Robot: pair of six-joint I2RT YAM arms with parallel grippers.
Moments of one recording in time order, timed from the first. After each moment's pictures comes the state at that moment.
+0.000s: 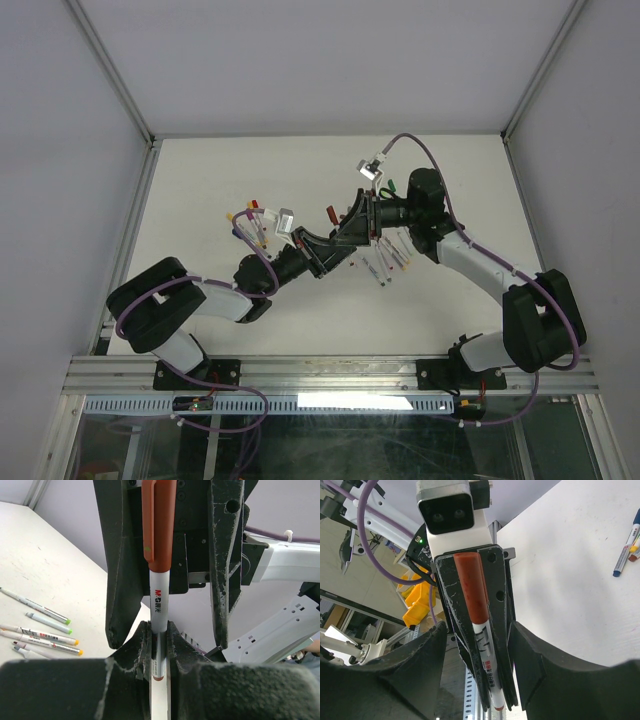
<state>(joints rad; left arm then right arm) -0.87 1.58 0.43 1.52 0.19 -0.79 0.46 1.40 0.87 0.44 -1.19 0.67</state>
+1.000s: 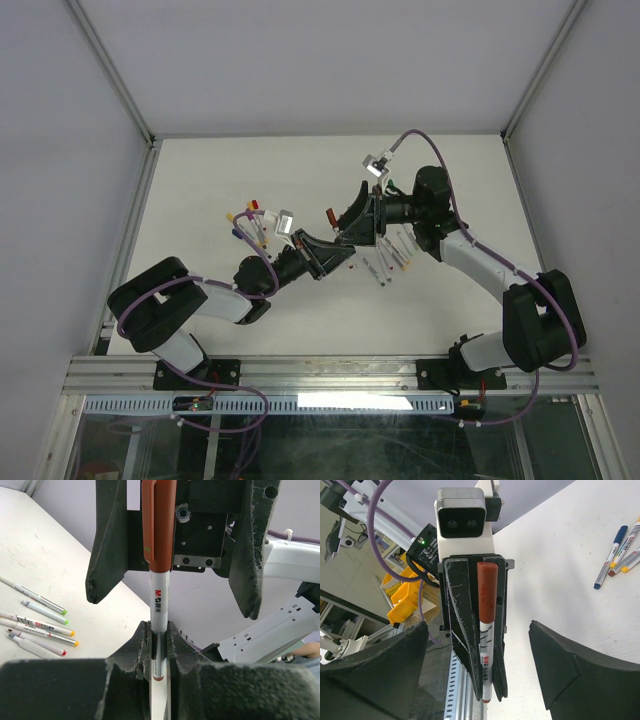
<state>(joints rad) -0.87 1.58 0.41 1.52 0.19 -0.84 0.42 1.40 0.87 0.48 -1.22 0.62</state>
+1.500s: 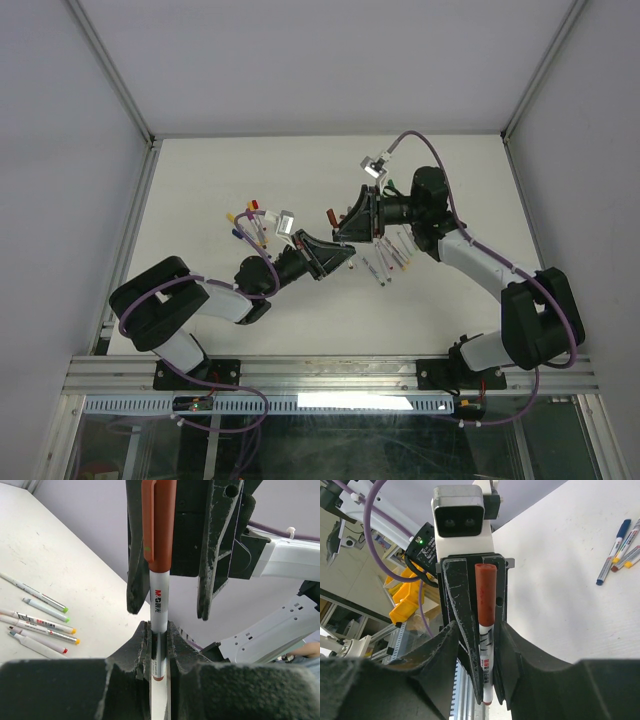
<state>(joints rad) -0.87 1.59 0.41 1.52 0.19 -0.84 0.43 1.41 0.87 0.48 -1.22 0.61</state>
